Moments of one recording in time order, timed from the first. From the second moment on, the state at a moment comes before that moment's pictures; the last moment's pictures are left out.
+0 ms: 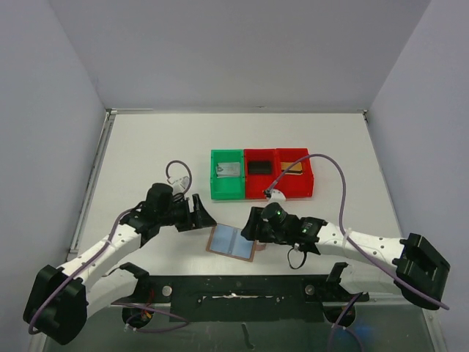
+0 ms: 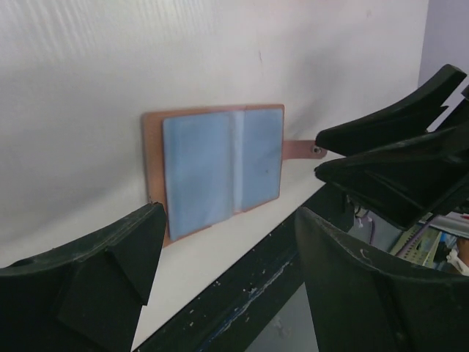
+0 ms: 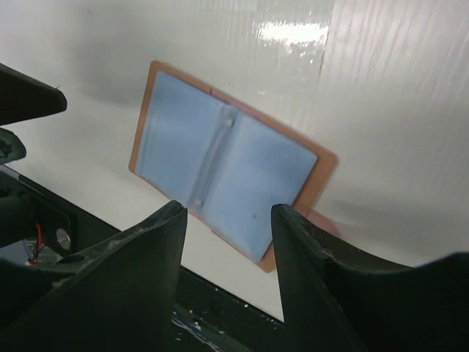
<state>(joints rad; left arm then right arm) -0.42 1.01 0.48 -0.20 0.49 -0.71 0.93 1.15 0.59 -0.22 0.09 0.87</state>
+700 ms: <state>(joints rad) -0.60 1.18 0.48 -0.17 0.37 -0.76 1.10 1.24 0.53 -0.22 0.25 1.27</state>
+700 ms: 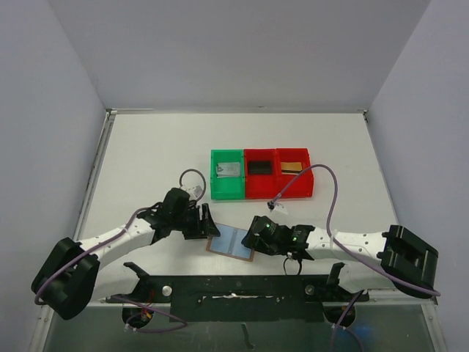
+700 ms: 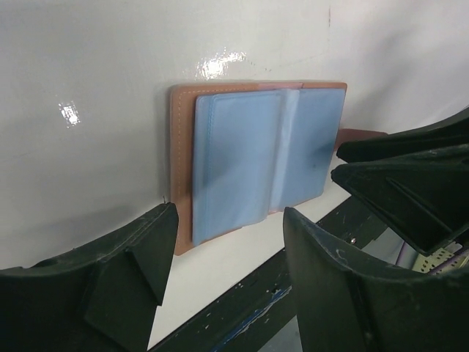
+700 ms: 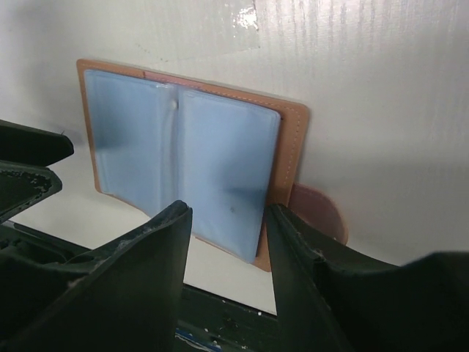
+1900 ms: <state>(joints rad) -0.70 1.23 0.45 -0.10 0.25 -0.82 0.98 1.34 0.48 0.00 0.08 1.13</state>
